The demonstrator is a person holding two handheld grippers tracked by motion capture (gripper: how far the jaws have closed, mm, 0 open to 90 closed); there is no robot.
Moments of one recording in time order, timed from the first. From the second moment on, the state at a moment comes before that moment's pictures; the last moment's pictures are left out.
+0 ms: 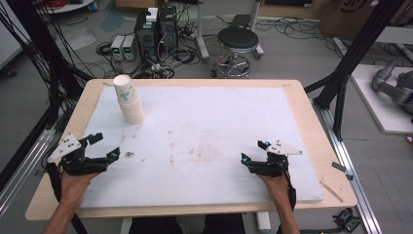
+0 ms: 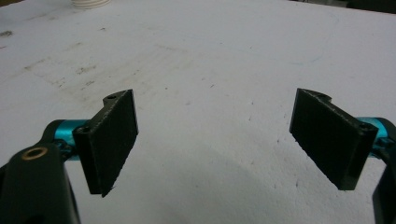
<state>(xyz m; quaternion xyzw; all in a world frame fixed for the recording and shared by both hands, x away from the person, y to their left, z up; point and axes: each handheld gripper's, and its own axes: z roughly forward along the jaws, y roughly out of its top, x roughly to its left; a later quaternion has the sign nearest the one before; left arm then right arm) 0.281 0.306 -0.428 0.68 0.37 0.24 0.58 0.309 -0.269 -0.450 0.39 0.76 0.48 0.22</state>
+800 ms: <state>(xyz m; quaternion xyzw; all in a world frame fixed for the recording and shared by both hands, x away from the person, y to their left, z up) 0.353 0.336 -0.327 0.71 0.32 0.23 0.58 0.311 -0.269 -0.451 0.39 0.76 0.48 0.21</state>
